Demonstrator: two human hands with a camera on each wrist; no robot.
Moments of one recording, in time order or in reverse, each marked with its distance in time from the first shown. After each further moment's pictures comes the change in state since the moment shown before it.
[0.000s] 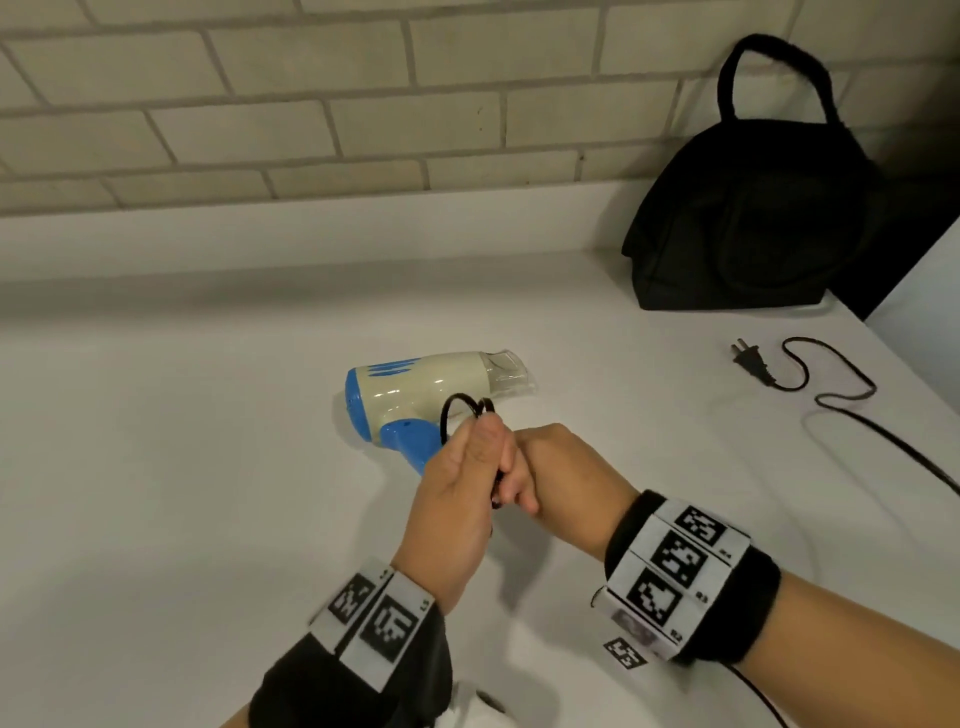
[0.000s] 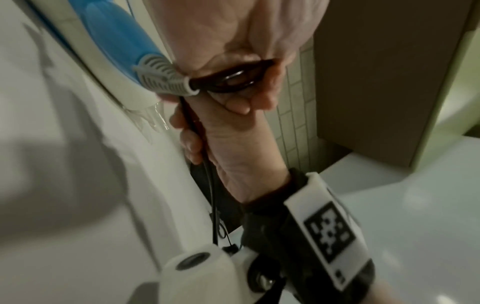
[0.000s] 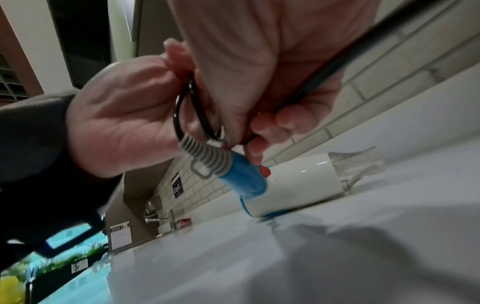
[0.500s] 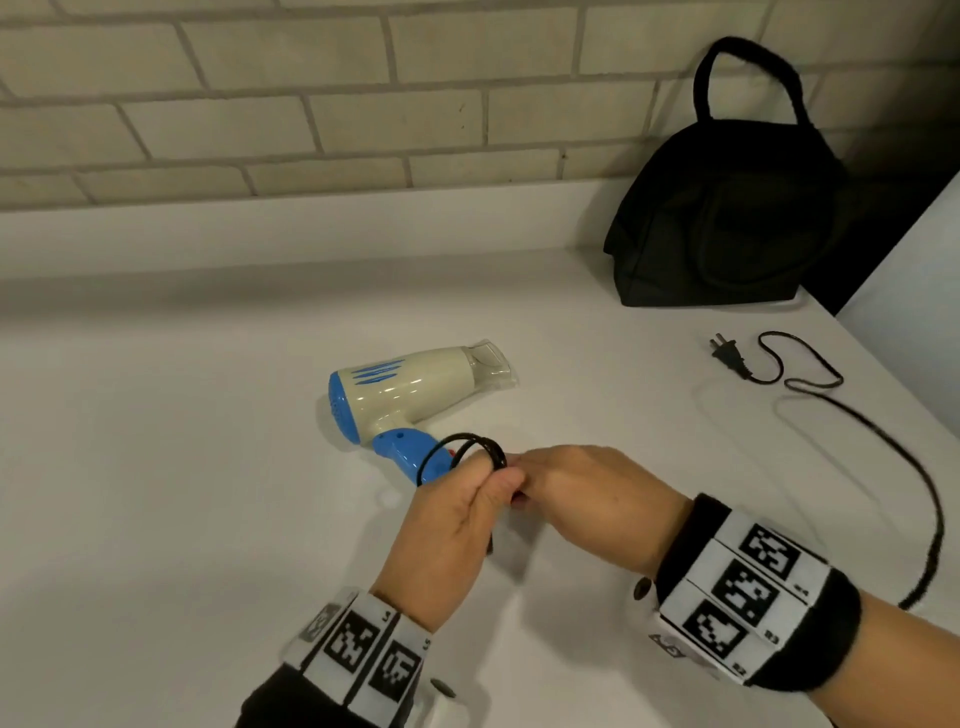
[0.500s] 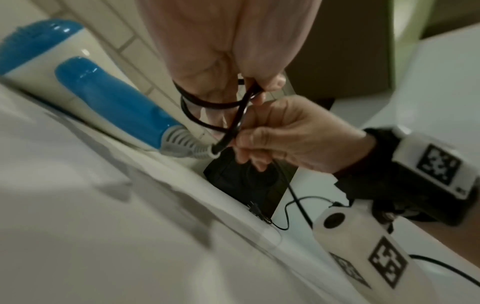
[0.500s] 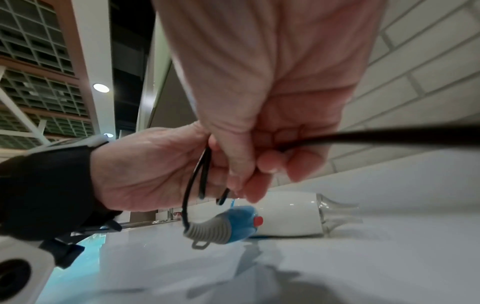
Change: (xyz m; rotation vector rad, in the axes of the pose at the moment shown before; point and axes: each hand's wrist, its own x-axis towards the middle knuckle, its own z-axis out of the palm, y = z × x) left_hand -0.013 -0.017 -0.008 0.390 -0.076 0.108; right_hand -0.035 0.001 -0.022 -0.273 -0.126 -0.156
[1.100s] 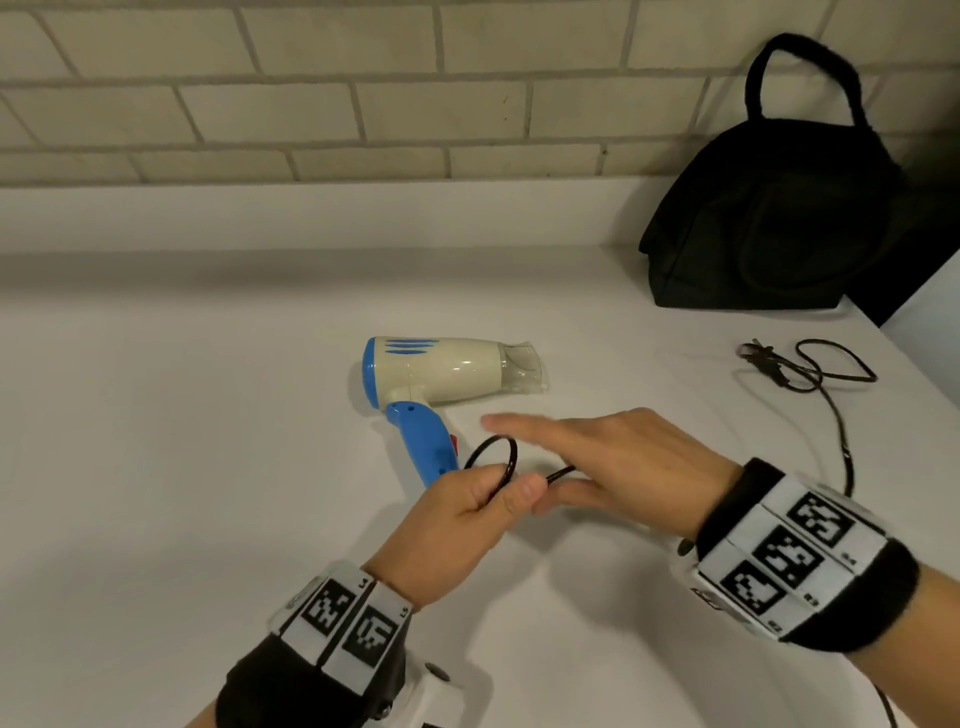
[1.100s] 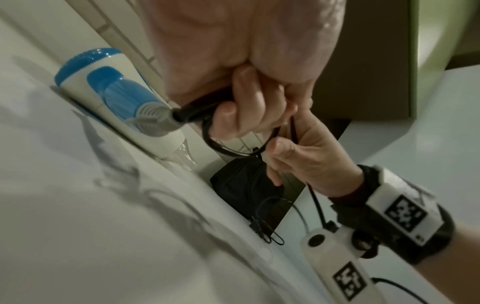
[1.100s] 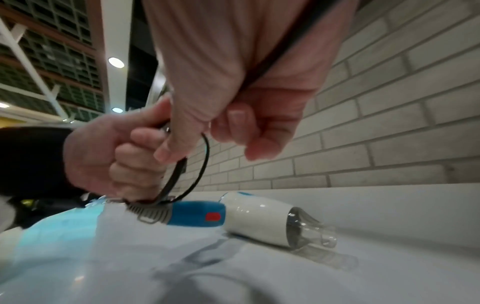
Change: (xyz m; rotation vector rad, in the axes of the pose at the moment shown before) left_hand -0.006 0.004 -0.021 -0.076 -0.185 -0.172; right_hand 0.002 0.002 -0.019 0.007 0.187 -0.162
